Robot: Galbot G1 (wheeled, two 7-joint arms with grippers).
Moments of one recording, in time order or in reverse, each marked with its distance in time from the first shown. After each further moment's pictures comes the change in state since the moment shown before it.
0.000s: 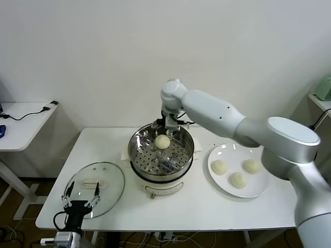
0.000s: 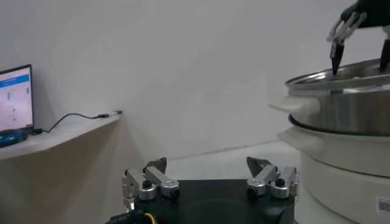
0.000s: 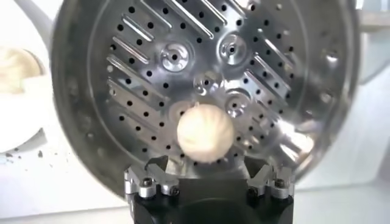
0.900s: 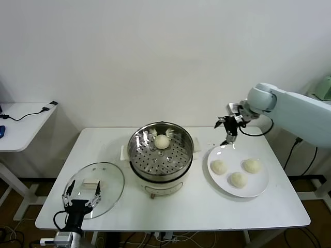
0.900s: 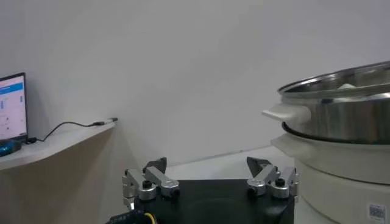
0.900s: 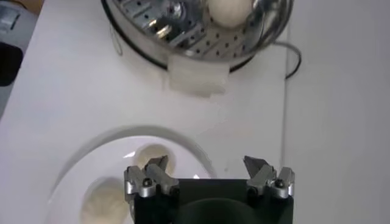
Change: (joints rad) left arm 0.013 0.005 0.005 -0.022 0.007 0.004 0.002; right arm -0.053 -0.514 -0.136 0.133 0.636 -0.744 -0.009
